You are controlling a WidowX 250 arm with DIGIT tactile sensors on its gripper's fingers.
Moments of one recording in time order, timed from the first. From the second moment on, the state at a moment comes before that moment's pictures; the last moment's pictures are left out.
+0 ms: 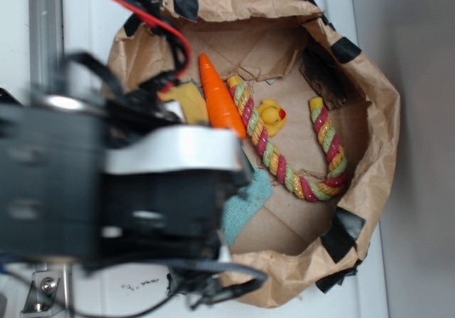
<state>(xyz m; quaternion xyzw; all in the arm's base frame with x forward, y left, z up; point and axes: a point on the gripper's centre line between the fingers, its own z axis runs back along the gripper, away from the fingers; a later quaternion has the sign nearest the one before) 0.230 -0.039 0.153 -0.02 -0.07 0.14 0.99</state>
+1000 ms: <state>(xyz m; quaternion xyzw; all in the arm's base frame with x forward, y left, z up) 0.227 -0.052 0.028 -0.09 -0.01 0.11 0.99</state>
